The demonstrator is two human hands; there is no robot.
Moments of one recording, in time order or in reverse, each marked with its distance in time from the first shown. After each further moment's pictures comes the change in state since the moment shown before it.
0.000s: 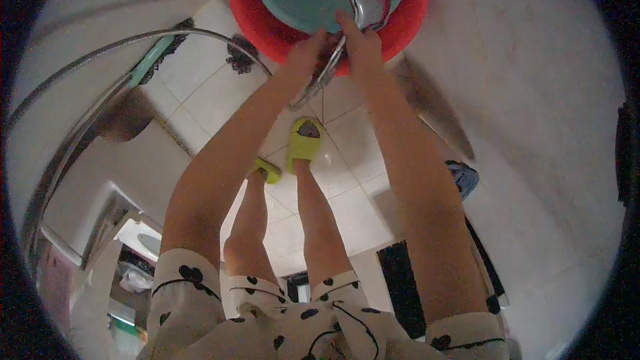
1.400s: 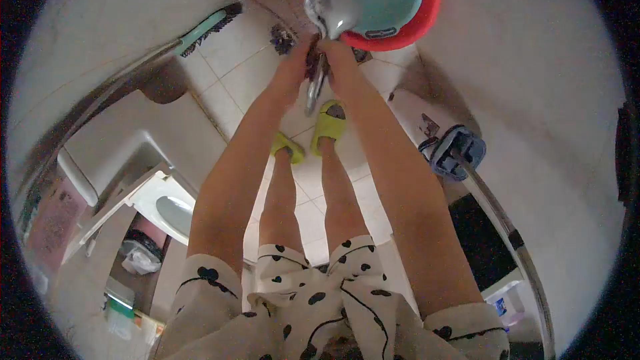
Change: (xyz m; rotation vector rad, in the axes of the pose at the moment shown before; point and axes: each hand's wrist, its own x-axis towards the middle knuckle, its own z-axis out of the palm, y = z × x) left_hand -0.182 0.042 -0.057 0.027 0.069 0.206; right_hand -0.170 -0.008 0.083 0.165 -0.363 0.119
